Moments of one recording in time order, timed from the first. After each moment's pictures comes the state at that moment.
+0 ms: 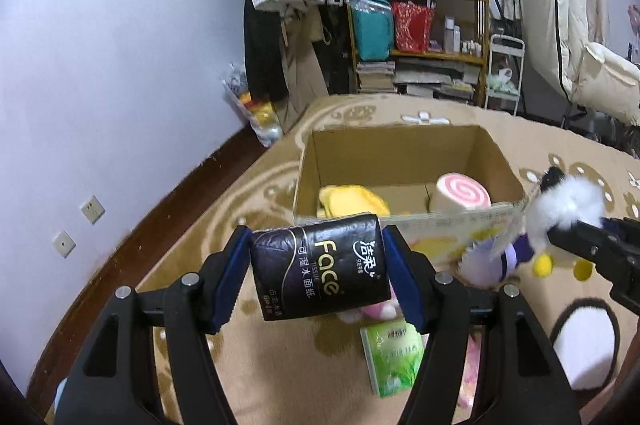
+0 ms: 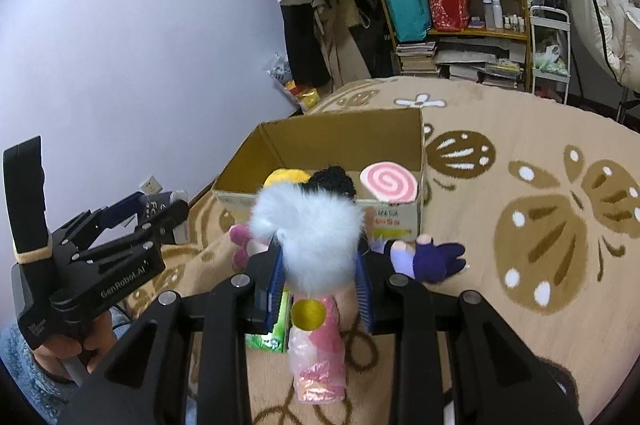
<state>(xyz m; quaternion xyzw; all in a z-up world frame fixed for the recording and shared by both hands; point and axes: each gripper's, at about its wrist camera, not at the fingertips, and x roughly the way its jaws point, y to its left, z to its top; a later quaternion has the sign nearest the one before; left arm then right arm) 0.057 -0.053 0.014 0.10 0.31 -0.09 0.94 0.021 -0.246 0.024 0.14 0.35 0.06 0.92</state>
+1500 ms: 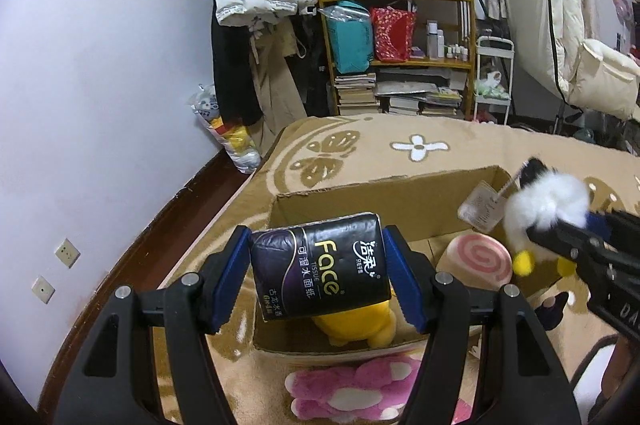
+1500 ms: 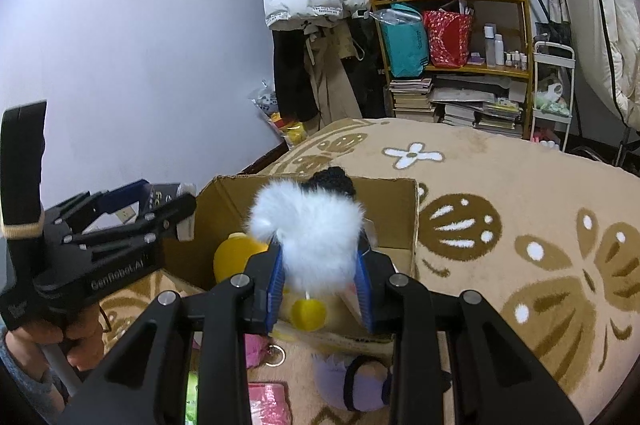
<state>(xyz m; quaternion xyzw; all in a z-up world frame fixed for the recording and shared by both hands) 0.159 -0.098 0.001 0.12 0.29 -0.13 0.94 0.110 -0.270 0.009 0.11 0.30 0.04 0.95</state>
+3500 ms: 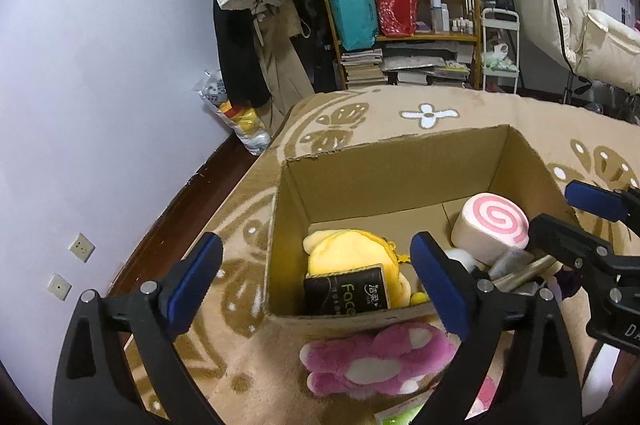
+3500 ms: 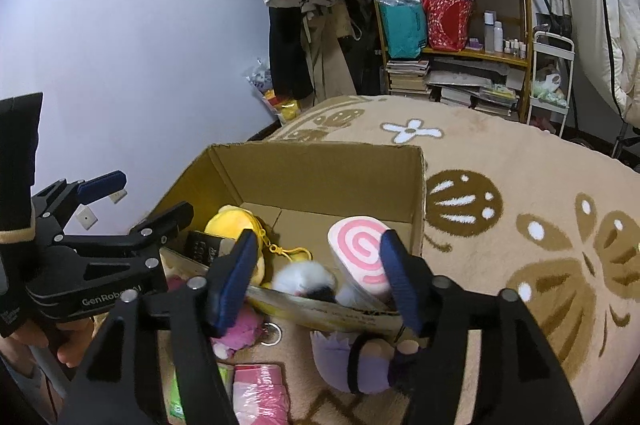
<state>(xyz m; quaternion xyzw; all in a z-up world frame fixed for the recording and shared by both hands) 0.149 -0.086 -0.009 0.15 0.32 -0.11 0.93 0.107 -0.261 -0.006 0.10 0.33 0.03 0.94</state>
